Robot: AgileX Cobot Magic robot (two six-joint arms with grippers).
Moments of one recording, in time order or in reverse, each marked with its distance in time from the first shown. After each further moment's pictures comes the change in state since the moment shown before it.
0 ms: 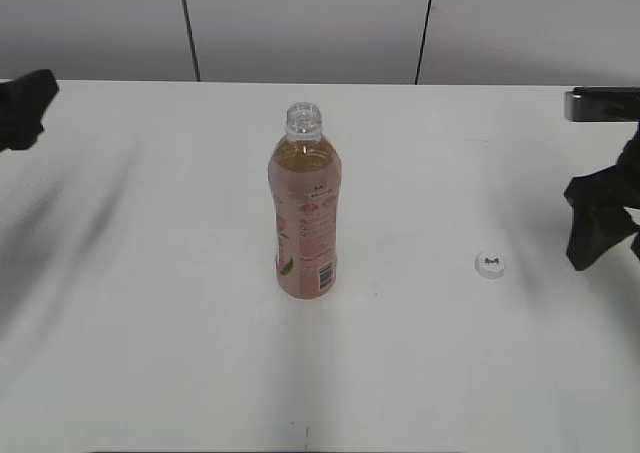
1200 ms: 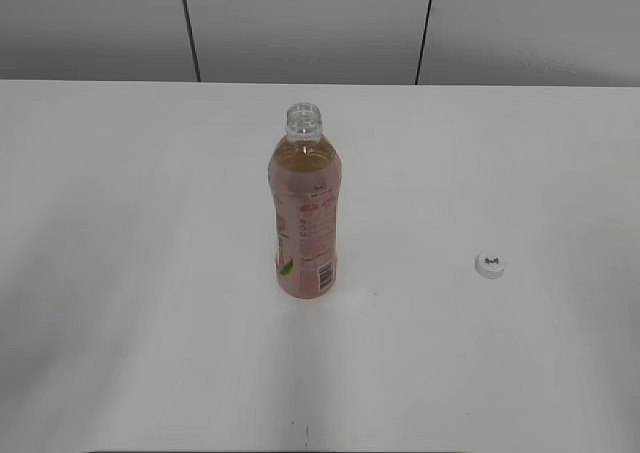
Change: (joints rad) left arm 0.064 -1.117 0.006 1.538 0.349 -1.824; right arm -0.002 -1.147 0.379 -0.088 0.179 0.154
